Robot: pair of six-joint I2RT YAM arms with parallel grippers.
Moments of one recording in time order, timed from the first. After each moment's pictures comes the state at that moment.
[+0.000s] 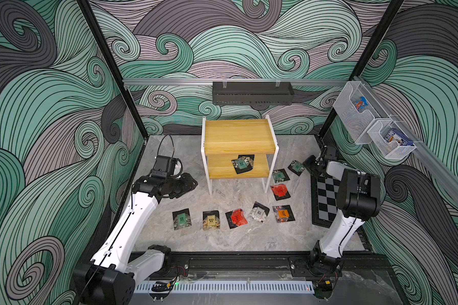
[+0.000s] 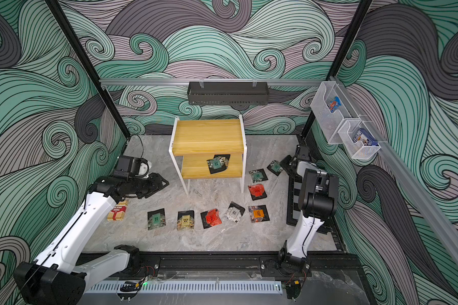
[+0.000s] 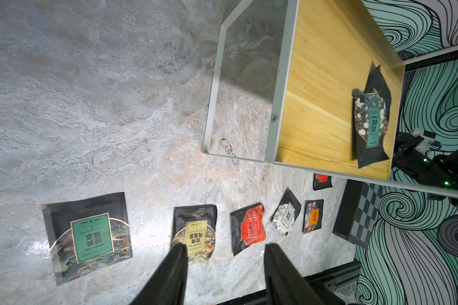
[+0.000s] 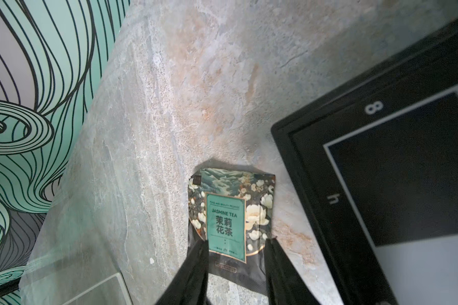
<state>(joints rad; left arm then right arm) -0.18 1.09 1.04 -0.92 0.30 -0.60 -0.27 1.92 1.22 -0.24 -0.22 0.65</state>
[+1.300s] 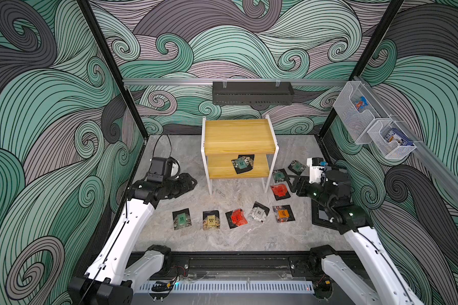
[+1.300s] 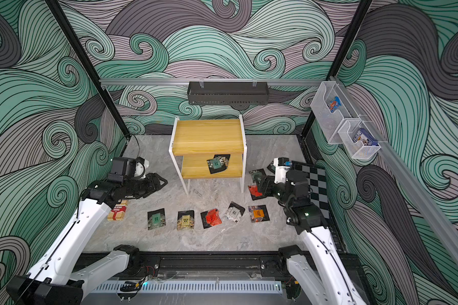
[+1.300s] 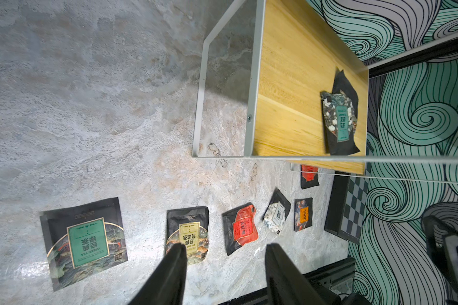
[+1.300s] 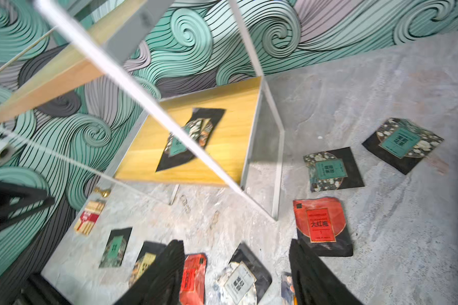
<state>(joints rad) -0.18 1.01 1.04 -0.91 0.32 -0.59 0.23 0.68 0.76 -0.55 -0.24 0.33</state>
